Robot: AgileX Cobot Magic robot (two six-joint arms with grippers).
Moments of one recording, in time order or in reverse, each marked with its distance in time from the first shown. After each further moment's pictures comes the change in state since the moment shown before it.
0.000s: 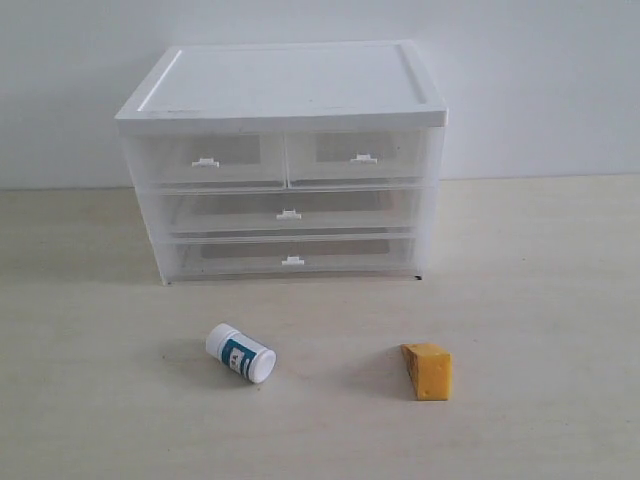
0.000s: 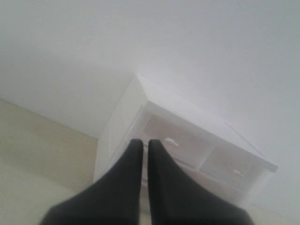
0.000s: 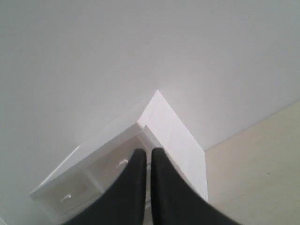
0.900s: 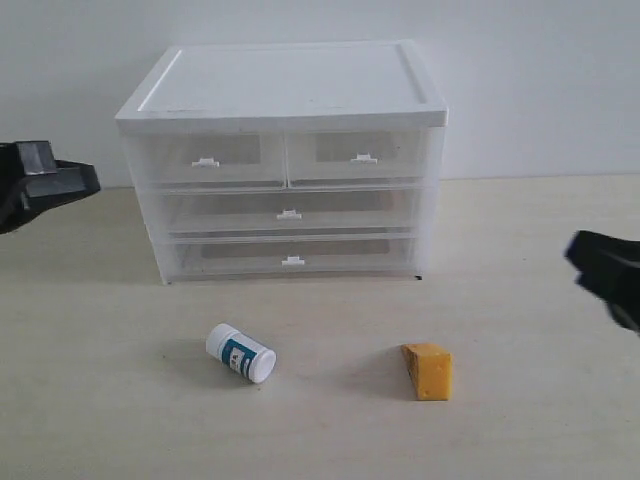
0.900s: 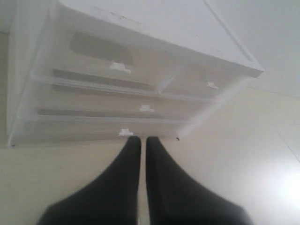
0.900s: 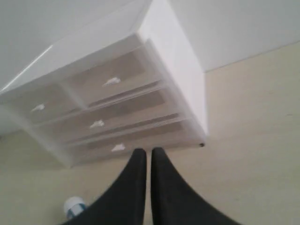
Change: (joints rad) left arm 0.000 1.197 -0.549 -0.774 0.444 0.999; right arm 0.226 0.867 -0.232 -0.234 -0.259 0.105
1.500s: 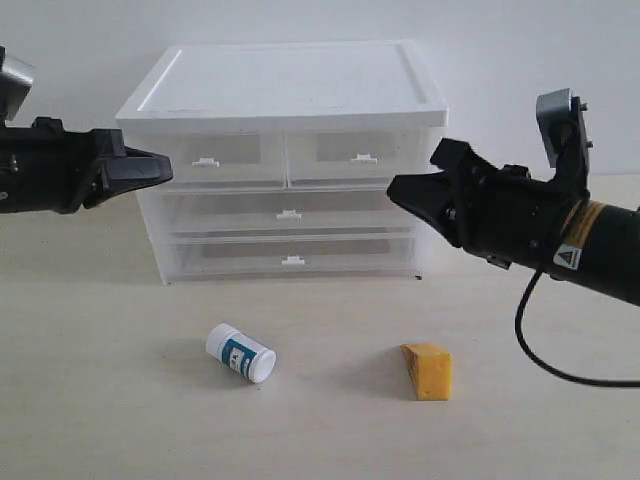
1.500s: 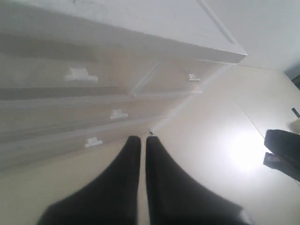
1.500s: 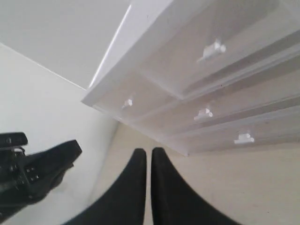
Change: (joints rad) left arm 0.000 0.366 -0.231 -0.035 0.217 0.108; right arm -0.164 0.742 -0.407 -0.846 -0.534 1.023
